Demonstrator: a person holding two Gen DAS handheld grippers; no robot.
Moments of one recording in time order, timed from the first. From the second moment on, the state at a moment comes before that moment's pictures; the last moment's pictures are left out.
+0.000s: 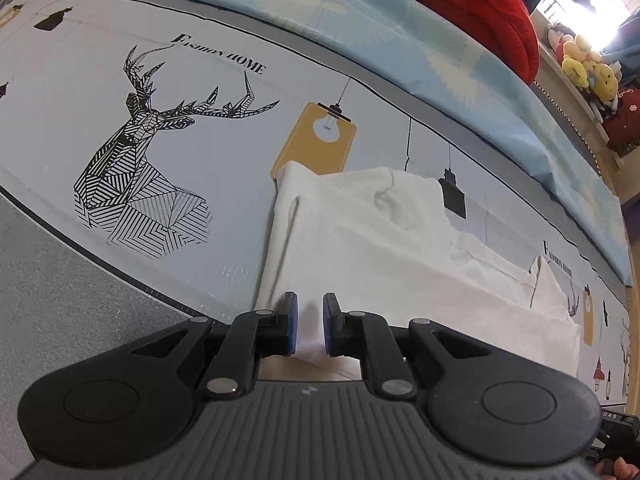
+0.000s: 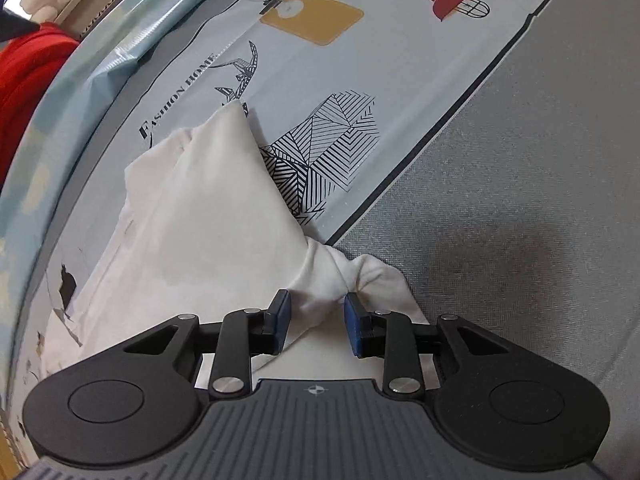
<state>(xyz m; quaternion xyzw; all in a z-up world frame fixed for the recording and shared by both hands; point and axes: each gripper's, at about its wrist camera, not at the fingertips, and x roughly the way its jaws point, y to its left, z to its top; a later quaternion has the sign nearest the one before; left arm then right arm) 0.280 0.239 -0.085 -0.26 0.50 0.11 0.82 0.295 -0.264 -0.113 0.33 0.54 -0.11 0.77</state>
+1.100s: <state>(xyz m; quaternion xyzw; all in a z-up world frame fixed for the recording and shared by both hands) 0.250 0.215 -0.104 -0.16 0.56 0.06 0.81 0.299 -0.283 -0.086 0.29 0.49 -0.10 0.81</state>
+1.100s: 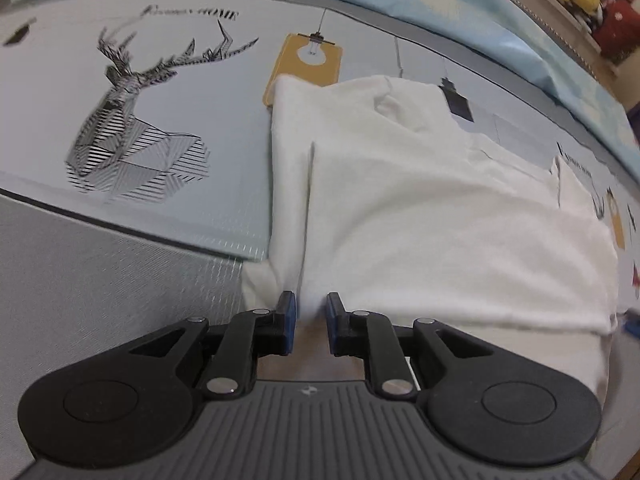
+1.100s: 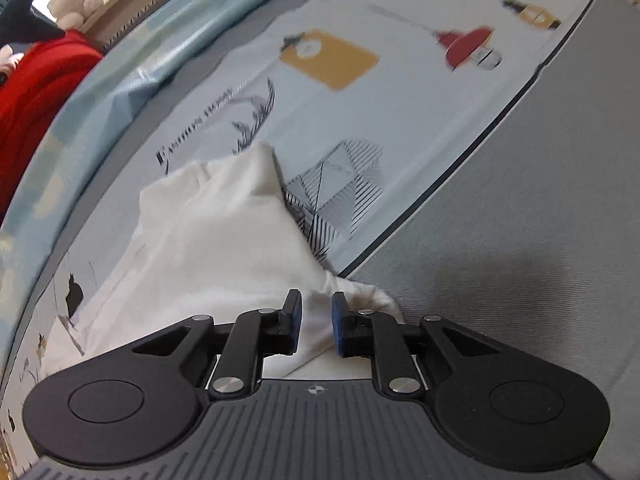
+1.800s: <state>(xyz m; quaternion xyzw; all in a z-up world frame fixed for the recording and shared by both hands) -0.015 0.183 -0.058 -0.17 0.52 0.04 0.84 0.048 -0.345 -0.040 0.16 0.45 0.01 0.88</state>
